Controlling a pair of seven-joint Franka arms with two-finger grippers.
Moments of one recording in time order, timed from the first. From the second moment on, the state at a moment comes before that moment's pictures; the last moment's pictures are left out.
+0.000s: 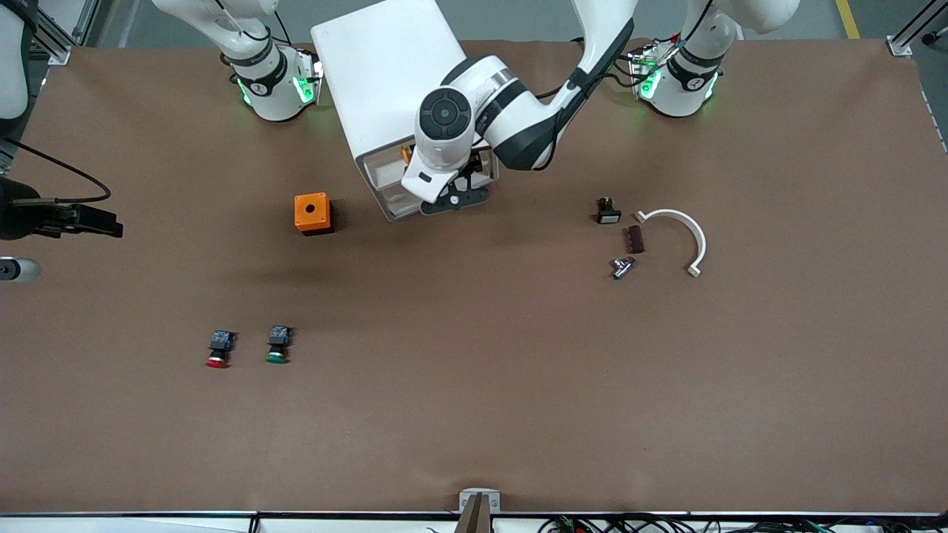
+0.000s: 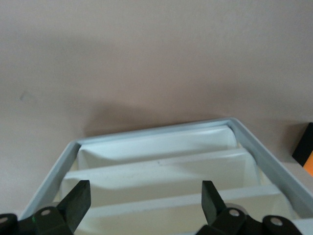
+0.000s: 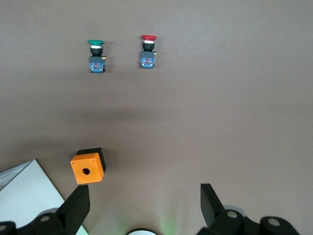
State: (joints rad) left arm -0.93 0.58 -0.04 -1.46 -0.29 1.94 -1.10; right arm -0.04 0.22 -0.03 -1.40 -0.02 1.42 -0.08
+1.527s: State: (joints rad) left arm -0.90 0.35 0.68 -1.47 -0.13 1.74 -0.69; right arm -0.04 -0.07 -0.02 -1.62 0.01 1.52 -0.07
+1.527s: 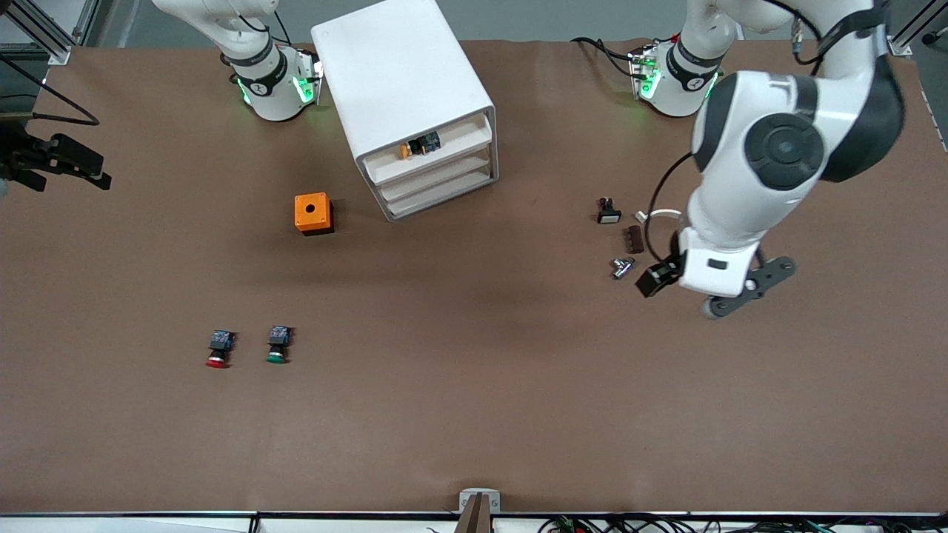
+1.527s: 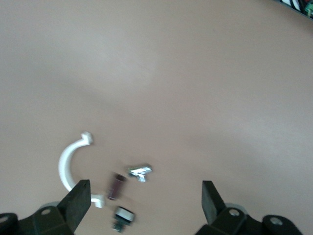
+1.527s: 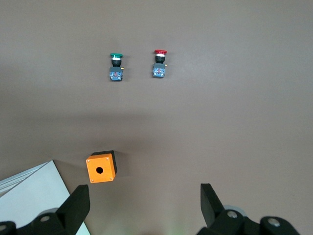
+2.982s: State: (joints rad) left arm -0.45 -0.02 0.40 -1.49 -0.01 1.45 -0.29; right arm -0.04 -0.09 -0.02 -1.62 0.01 1.53 -0.07
